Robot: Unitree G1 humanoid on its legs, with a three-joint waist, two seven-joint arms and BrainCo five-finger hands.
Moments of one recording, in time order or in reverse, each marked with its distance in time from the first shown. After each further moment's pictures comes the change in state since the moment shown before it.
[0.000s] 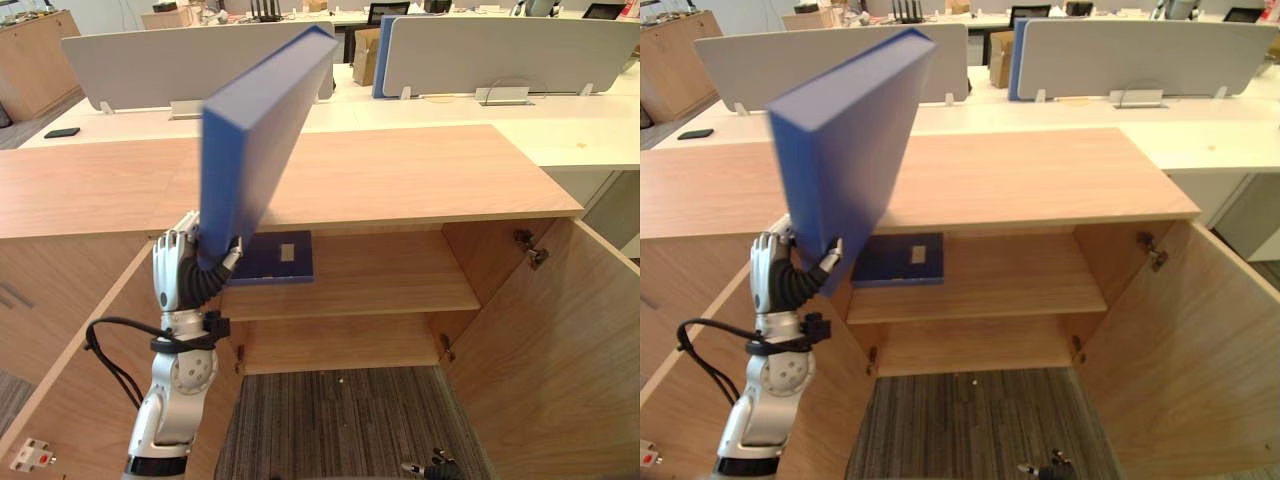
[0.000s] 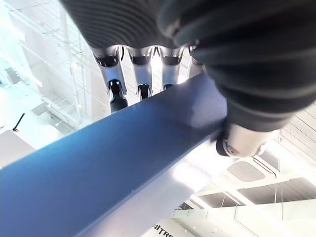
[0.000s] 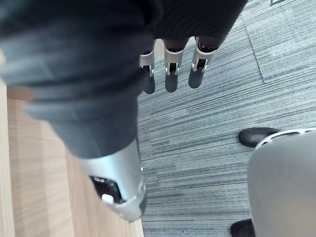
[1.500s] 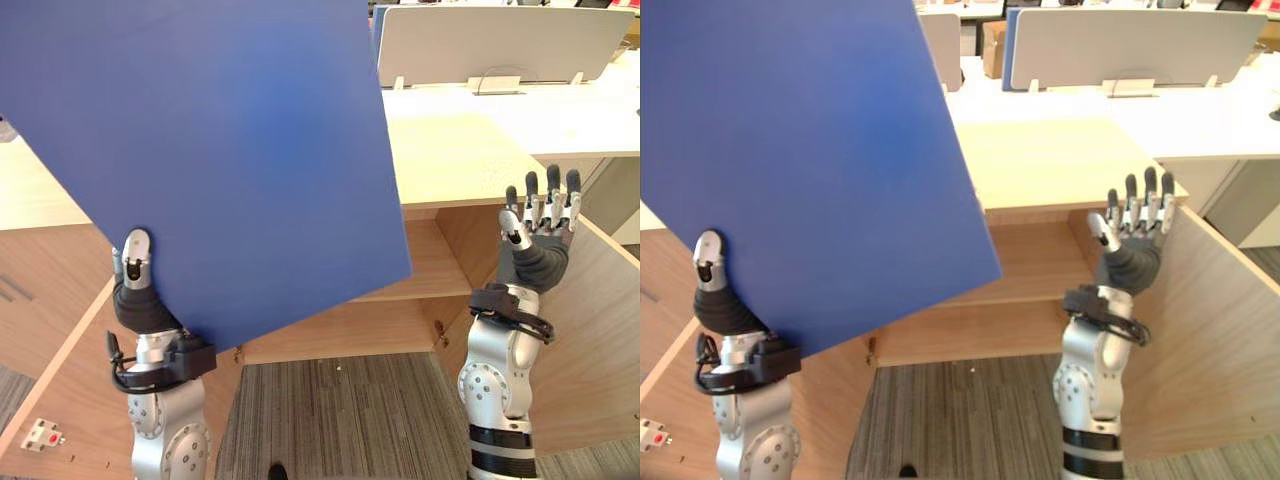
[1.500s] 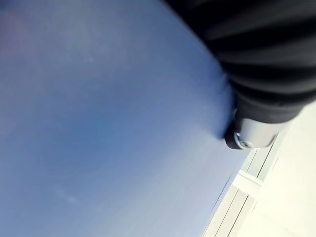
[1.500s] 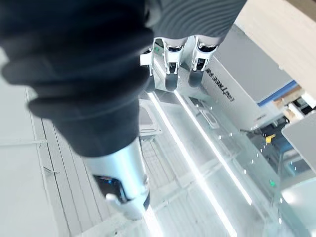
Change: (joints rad) left arm 0.147 -0.147 -0.008 -0.309 -1.266 -0.119 -0.482; right arm -0.230 0.022 -0.017 -1.357 0.617 -0.283 0.019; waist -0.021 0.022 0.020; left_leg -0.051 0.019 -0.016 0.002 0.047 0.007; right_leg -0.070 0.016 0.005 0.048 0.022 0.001
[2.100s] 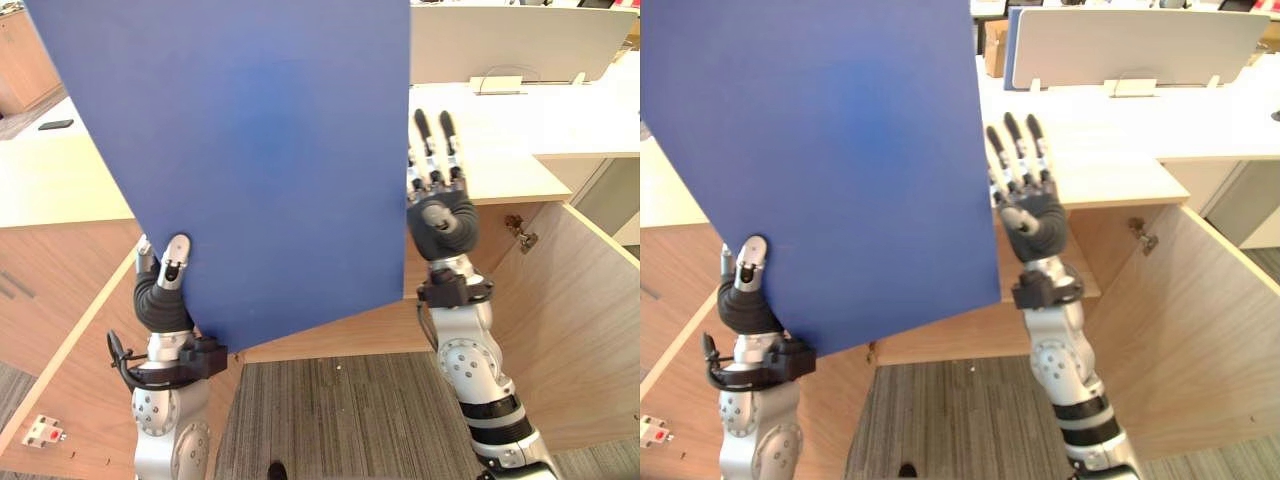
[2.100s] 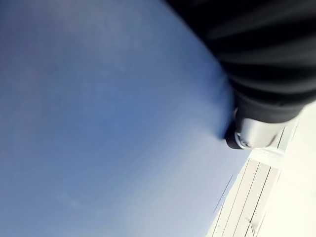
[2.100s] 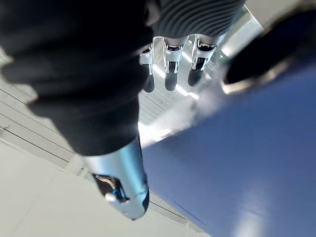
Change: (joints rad) left arm -0.005 0.028 -0.024 0.053 0.182 0.000 -0.020; right arm -0.196 -0.179 0.351 0.043 0.340 0.135 0.310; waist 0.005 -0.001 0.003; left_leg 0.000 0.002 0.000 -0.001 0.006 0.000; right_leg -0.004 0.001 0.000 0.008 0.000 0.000
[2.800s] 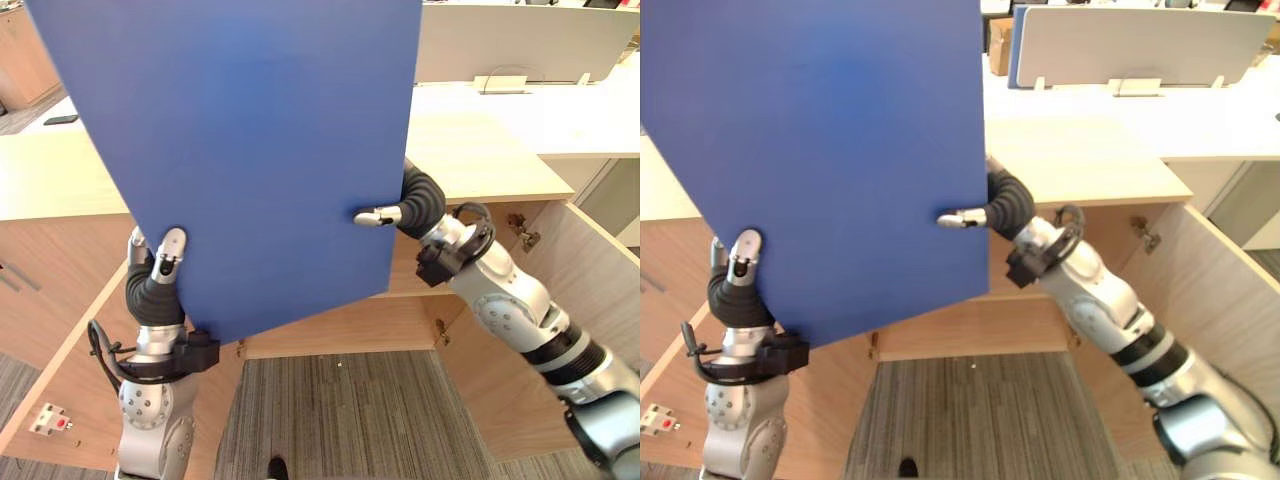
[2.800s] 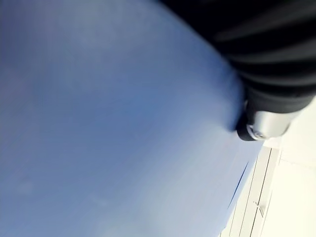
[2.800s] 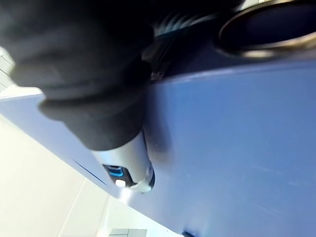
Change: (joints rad) left arm -0.028 0.161 -0.014 0.028 0.021 -0.060 0.086; right arm -0.373 -0.560 0.331 0.054 0.108 0.039 0.000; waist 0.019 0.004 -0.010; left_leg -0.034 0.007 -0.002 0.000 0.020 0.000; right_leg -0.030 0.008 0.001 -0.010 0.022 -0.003
